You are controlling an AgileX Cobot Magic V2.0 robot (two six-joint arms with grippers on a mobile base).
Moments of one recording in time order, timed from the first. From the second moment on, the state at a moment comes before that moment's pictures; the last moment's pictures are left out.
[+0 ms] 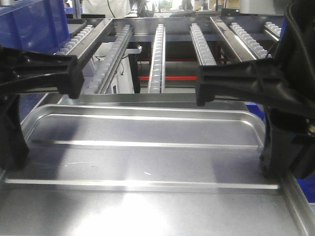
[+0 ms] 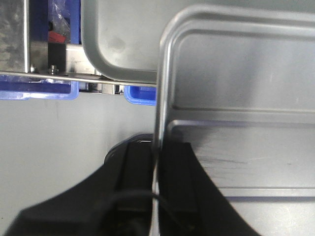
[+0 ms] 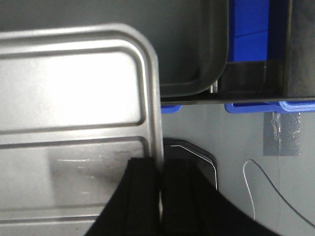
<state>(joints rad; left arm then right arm) -1.09 1.25 -0.85 0.36 0.97 -1.20 0.99 1.27 -0.82 -0.36 0.92 1.31</state>
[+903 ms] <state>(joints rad) -1.09 1.25 -0.85 0.36 0.97 -1.19 0.99 1.27 -0.82 -0.36 0.92 1.31</state>
